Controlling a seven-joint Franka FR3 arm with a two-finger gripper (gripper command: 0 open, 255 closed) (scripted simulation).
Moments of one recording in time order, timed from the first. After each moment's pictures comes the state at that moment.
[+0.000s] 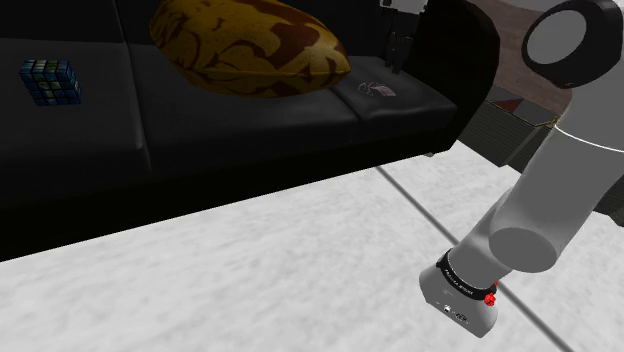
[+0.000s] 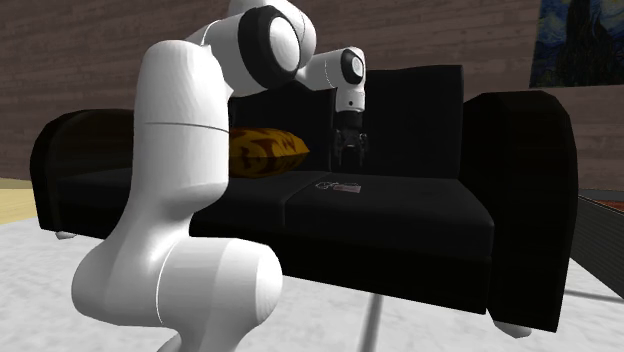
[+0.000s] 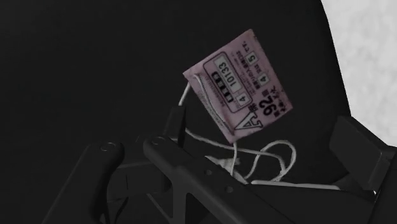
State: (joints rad) arm 0.02 0.16 -0.49 -1.48 0.03 1.51 -1.24
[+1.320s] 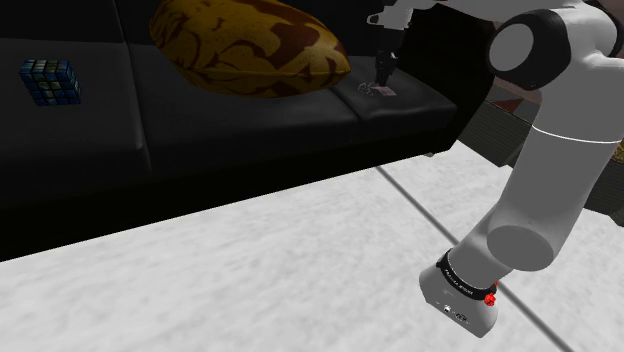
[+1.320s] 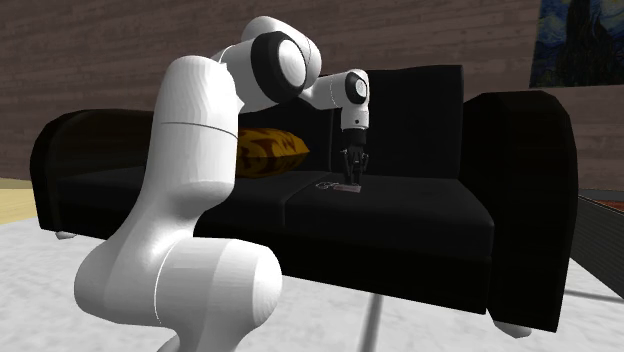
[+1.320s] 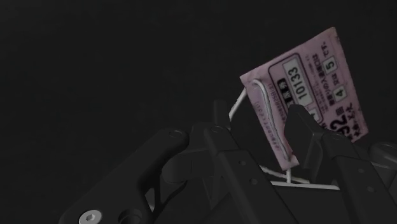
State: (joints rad) arm -0.02 0.31 -0.48 -1.43 0.08 1.55 -1.36
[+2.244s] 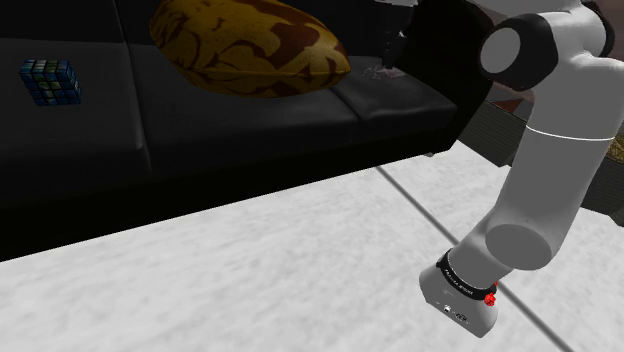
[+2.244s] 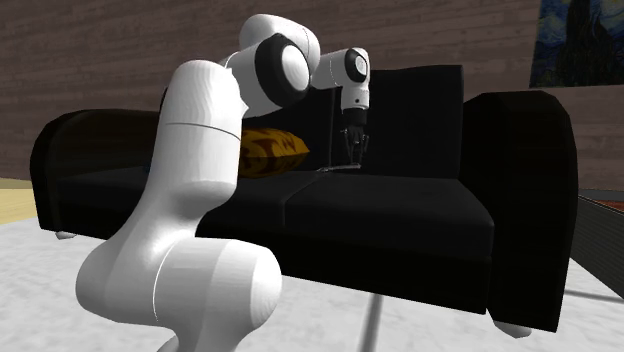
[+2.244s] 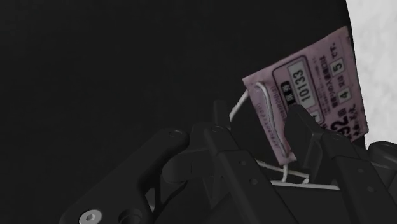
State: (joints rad) arm -0.05 0.35 -0.49 -1.21 0.10 1.37 -1.37
